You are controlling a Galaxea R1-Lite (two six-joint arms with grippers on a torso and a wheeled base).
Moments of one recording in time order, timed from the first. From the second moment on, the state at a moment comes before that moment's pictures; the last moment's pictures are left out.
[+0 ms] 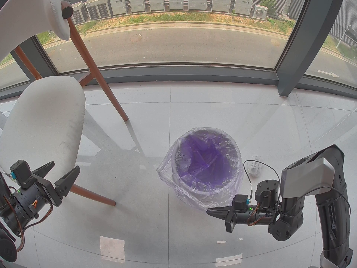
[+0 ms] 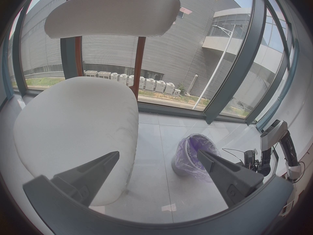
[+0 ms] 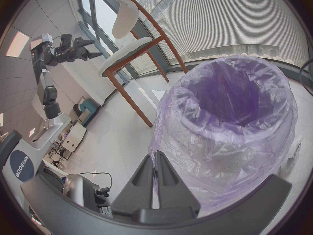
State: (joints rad) left arm -0.11 1.24 -0.09 -1.06 -0.16 -0.14; right arm 0.47 2.49 -0.51 -1.50 0.61 -0.21
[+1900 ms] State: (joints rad) left arm -0.18 1.27 -0.06 -1.06 -0.19 -0.07; right arm 0.50 2.48 -0.52 -1.32 0.33 -0.03
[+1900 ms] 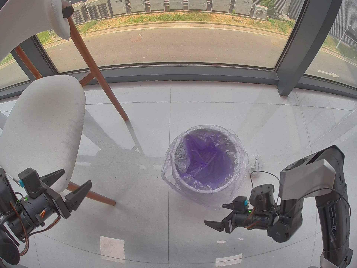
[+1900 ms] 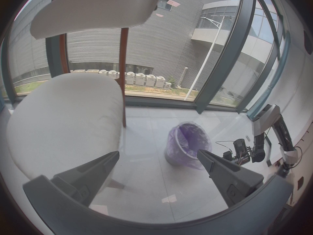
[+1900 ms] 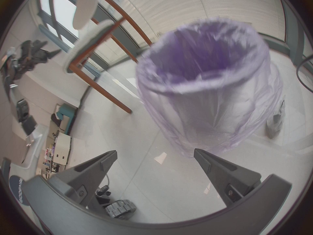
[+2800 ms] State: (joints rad) left arm -0.41 2.05 -0.49 -1.16 -0.17 -0.57; right arm 0.09 2.22 -0.25 -1.55 0.37 0.51
